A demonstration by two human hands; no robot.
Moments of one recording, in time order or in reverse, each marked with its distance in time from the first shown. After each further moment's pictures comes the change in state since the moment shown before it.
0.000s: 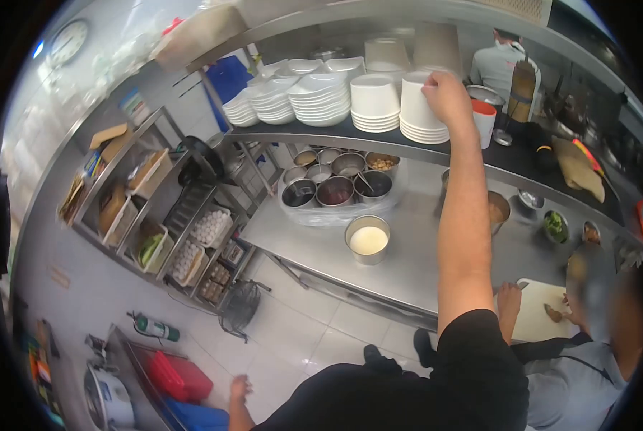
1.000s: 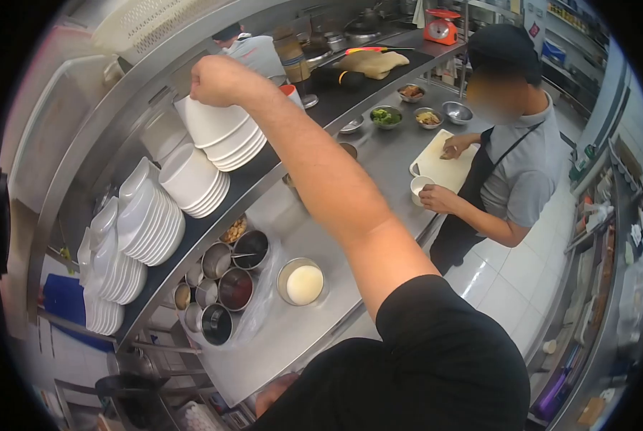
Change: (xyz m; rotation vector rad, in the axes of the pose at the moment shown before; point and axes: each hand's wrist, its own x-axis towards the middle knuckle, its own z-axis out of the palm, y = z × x) left_hand 0.254 0.431 0.243 0.768 -1.917 0.701; right_hand 0.053 -0.081 -0.019 -0.238 0.063 0.149
